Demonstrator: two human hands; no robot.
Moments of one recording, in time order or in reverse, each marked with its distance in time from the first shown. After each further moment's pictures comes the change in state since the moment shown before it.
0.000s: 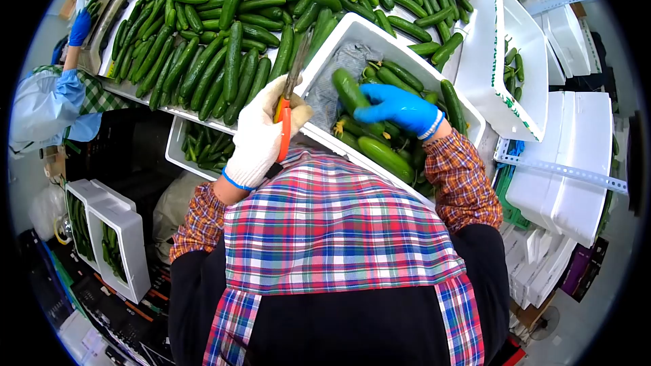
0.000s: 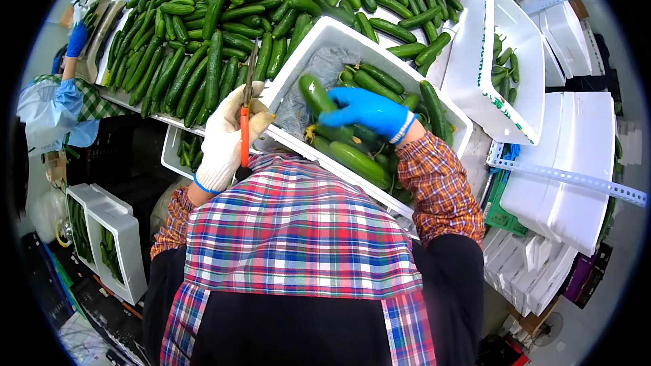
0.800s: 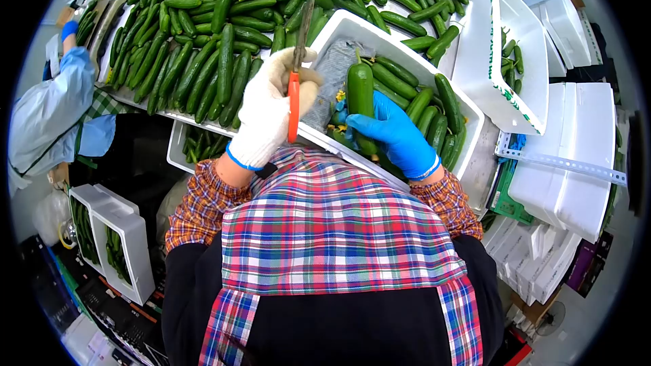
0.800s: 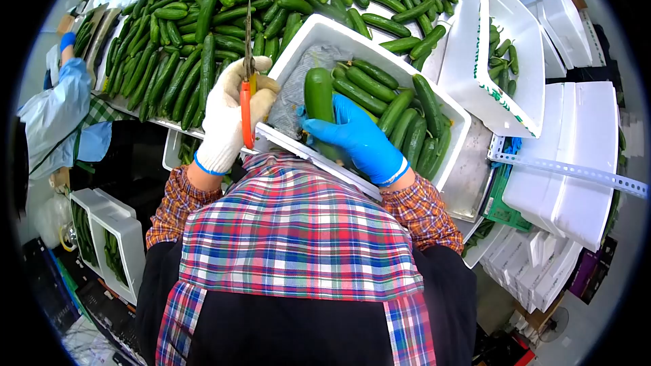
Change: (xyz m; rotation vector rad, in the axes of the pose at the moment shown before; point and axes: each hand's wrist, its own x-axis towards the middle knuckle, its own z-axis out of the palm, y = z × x) left_hand 0.028 0.024 0.023 -0.107 -0.057 0.052; right_hand -0.037 -0.010 0.062 0.590 0.202 -0.202
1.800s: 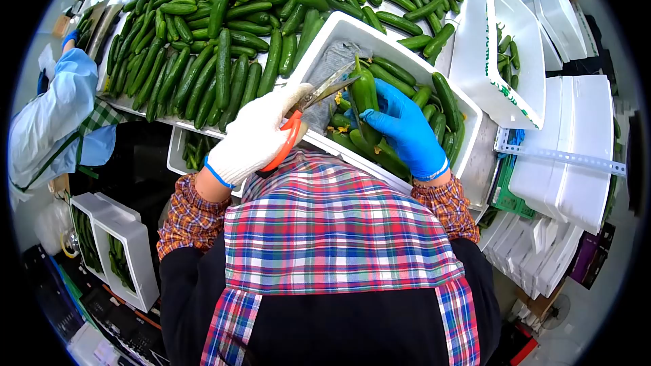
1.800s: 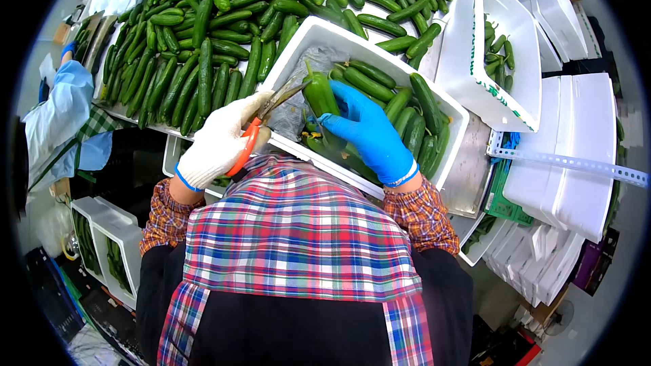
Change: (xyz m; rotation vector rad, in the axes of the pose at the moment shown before) left_hand -0.015 0.016 -0.026 0.812 -0.335 0.101; right_hand -0.005 -0.005 -0.004 -0.163 0.172 -0.197
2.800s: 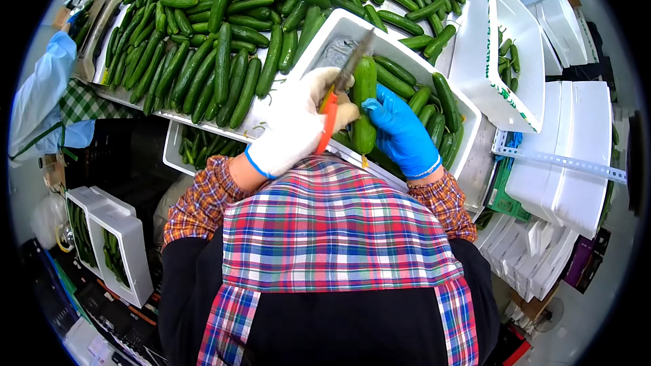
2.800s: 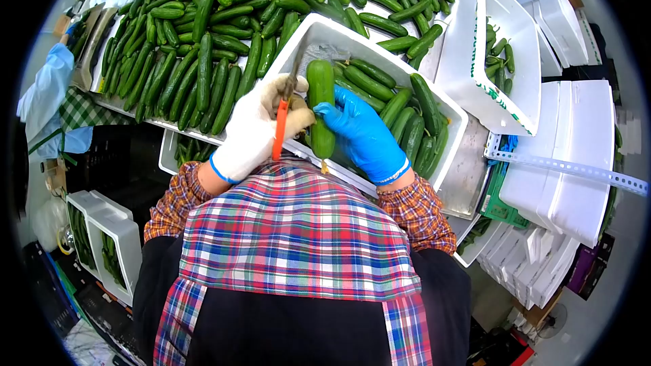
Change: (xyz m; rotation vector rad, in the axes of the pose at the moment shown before) left_hand 0.025 0.030 0.043 -0.656 0.110 -0.129; right_hand 0.007 0.013 0.007 0.281 -0.072 0.028
